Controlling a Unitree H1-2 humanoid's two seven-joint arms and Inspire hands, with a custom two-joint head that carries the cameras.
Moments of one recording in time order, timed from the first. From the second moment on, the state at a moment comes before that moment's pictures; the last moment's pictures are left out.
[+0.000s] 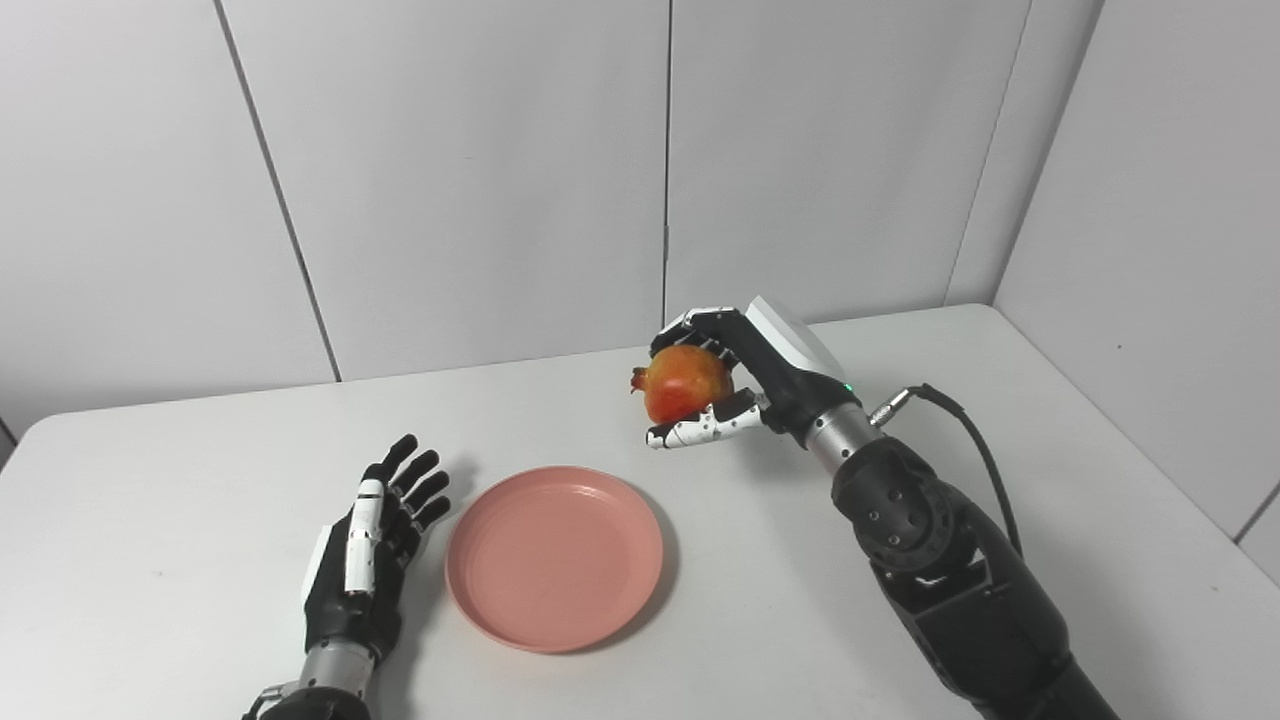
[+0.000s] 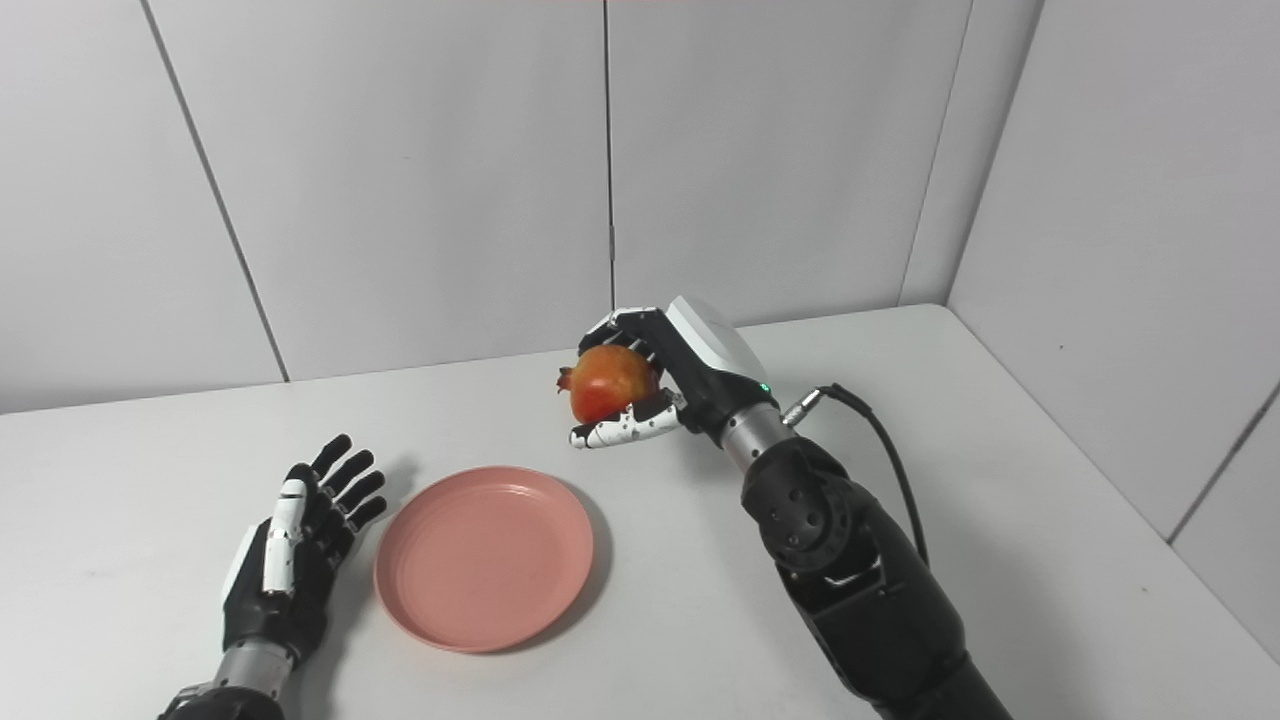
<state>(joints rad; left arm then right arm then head) -0.25 -0.03 0.03 0.18 -0.20 0.11 -0.10 -0.47 -0.32 0.25 -0.15 -0.48 0.33 0.19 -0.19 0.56</state>
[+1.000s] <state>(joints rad) -0.25 -0.10 -0.01 0.18 -0.08 0.10 0.00 -0.49 -0.13 0.42 0.17 -0.57 0.14 0.15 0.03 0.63</state>
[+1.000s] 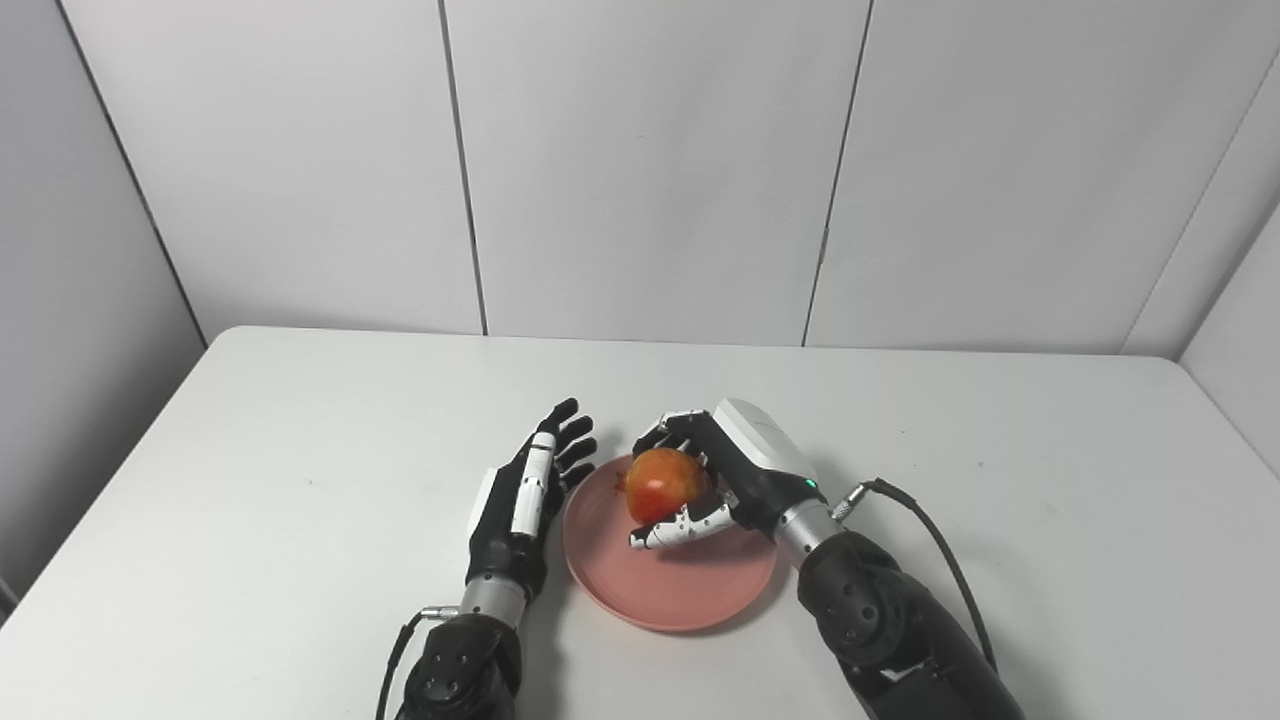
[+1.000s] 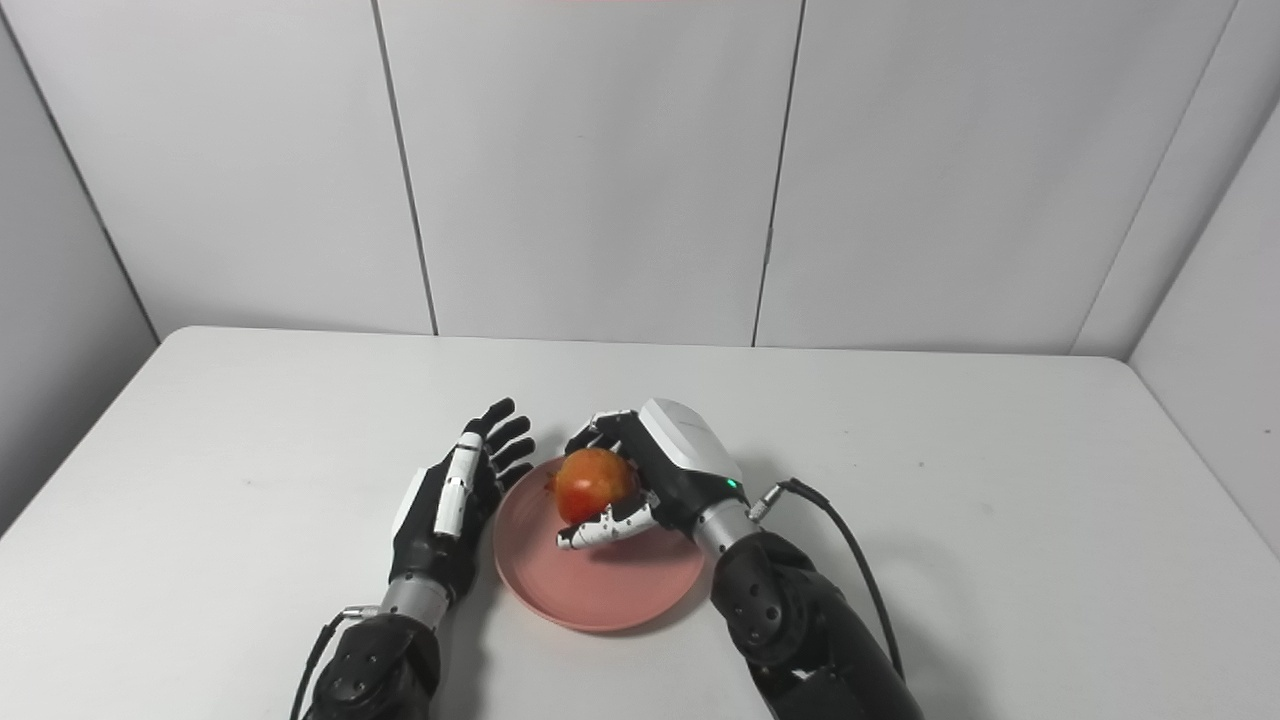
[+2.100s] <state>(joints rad) -0.26 -0.12 -0.02 0.19 -0.02 0.08 0.05 -0.46 -0.20 0.52 0.17 -0.81 0.05 0.07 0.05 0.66</state>
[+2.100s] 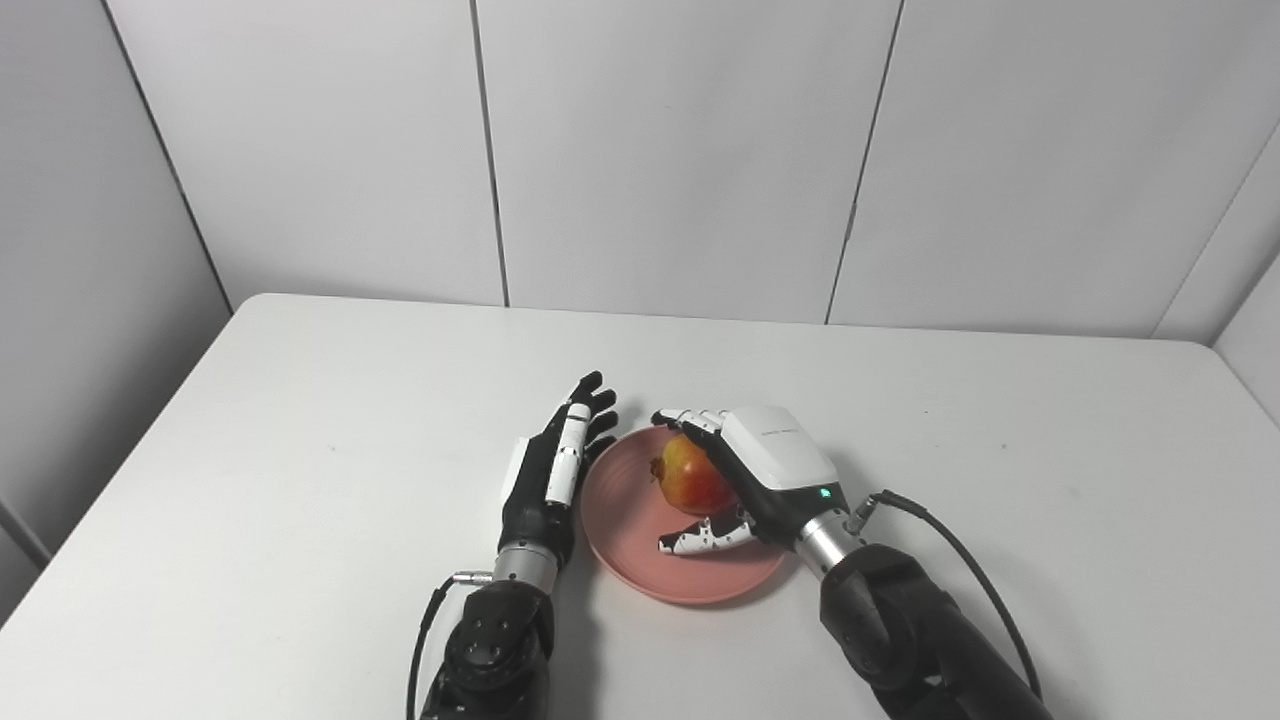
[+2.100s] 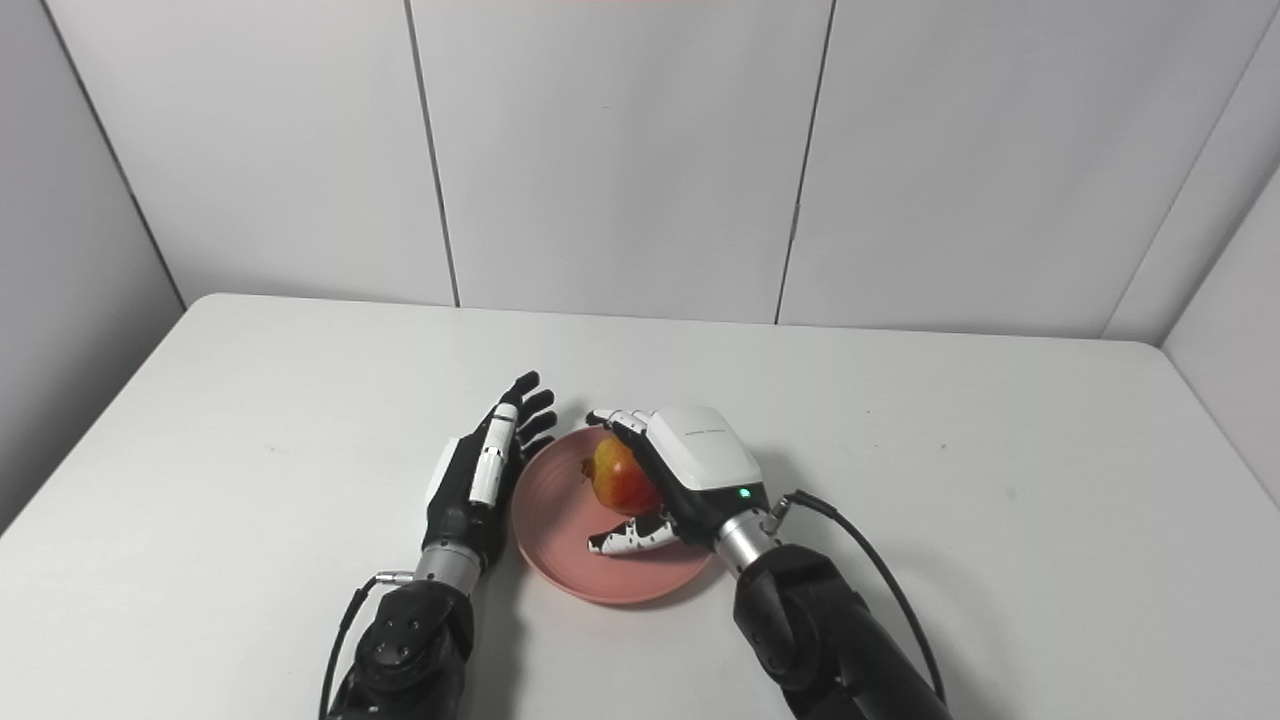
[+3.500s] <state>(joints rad) -0.25 -0.11 -0.01 0.14 -0.02 0.08 0.04 -0.24 -0.10 0.06 -0.16 -0.22 0.18 0.14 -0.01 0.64</state>
